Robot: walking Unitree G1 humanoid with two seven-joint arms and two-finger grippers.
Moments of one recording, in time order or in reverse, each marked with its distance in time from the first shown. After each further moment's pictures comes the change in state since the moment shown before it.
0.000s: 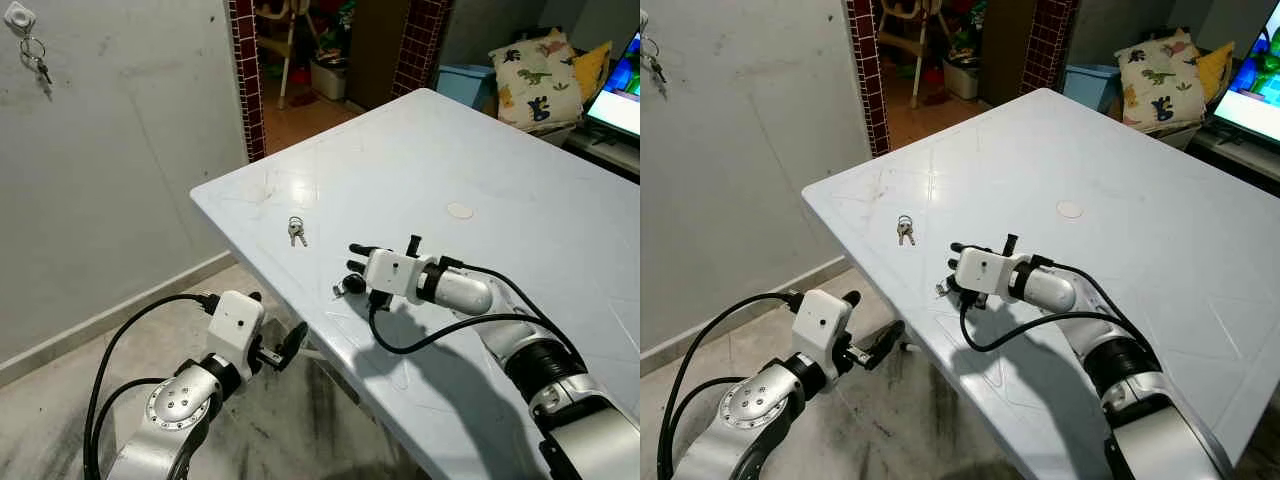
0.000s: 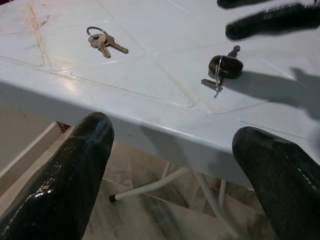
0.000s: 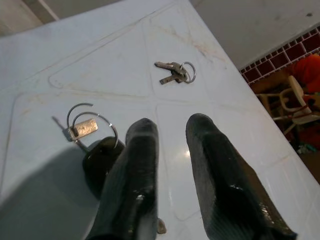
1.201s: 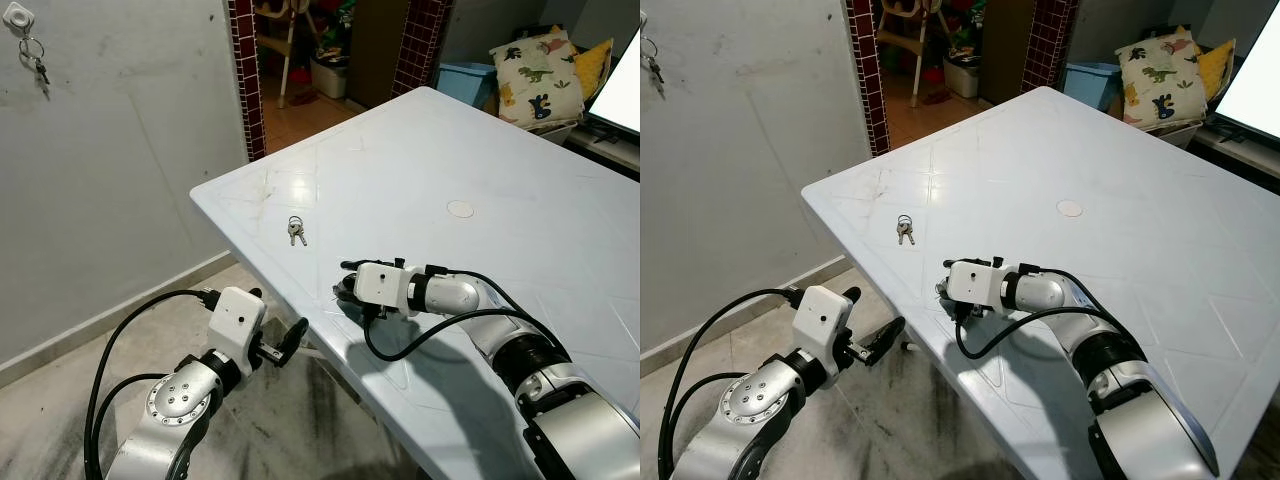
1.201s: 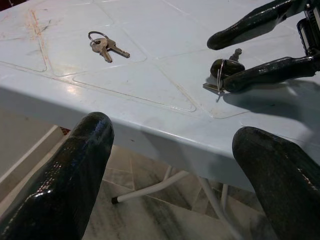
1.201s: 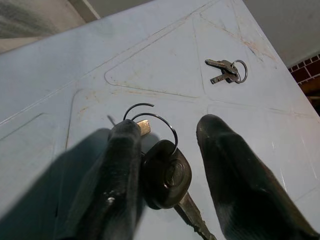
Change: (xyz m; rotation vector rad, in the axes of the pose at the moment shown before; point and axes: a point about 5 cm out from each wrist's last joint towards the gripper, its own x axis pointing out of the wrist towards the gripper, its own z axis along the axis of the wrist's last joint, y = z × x) left arm 0.002 0.001 0.002 0.008 -0.006 0.000; right arm 0.012 0.014 -0.002 0.025 0.019 0.157
